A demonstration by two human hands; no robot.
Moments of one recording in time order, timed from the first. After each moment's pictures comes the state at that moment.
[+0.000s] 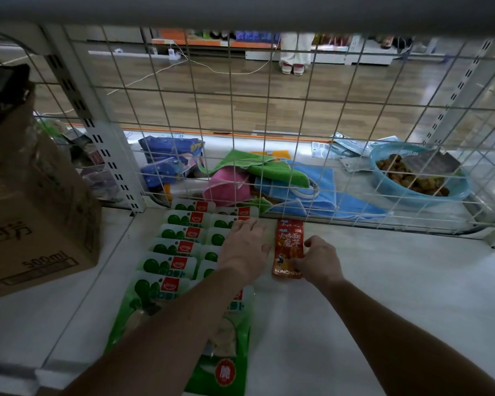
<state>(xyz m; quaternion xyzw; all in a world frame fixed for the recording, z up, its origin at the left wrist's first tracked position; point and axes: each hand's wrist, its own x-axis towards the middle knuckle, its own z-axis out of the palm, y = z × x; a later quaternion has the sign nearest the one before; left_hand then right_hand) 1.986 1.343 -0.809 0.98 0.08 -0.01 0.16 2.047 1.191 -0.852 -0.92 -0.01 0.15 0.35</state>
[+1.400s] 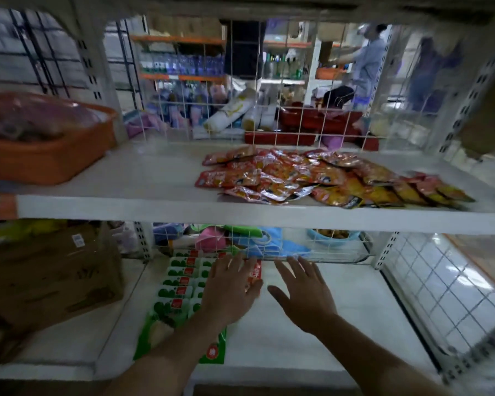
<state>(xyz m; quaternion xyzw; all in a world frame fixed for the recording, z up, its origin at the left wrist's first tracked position) 1.831 1.273 -0.650 0.99 0.03 0.07 0.09 1.868 1.085 -0.636 -0.97 -0.25 -0.03 0.07</state>
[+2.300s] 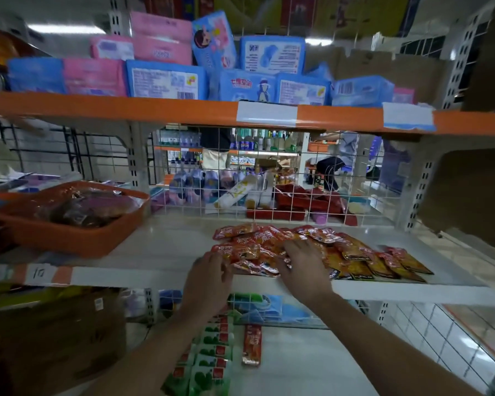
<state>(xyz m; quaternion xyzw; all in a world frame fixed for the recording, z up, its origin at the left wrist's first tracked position) 1.812 1.310 -0.466 0.93 0.07 0.30 0.20 1.877 1.105 -0.432 -0.90 -0.27 -0.26 0.21</state>
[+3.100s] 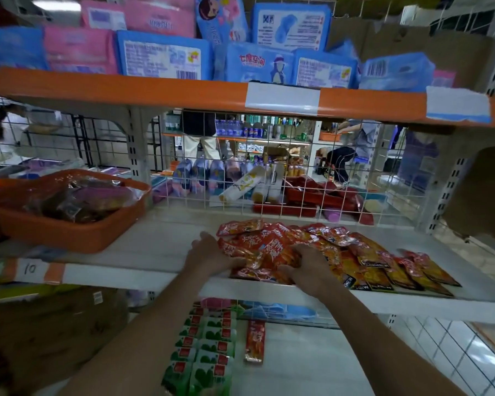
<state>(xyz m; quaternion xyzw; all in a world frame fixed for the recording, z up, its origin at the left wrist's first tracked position) 1.867 1.333 -0.419 0.91 0.26 0.06 0.32 1.914 1.119 -0.422 -0.92 -0.18 -0.01 0.33</state>
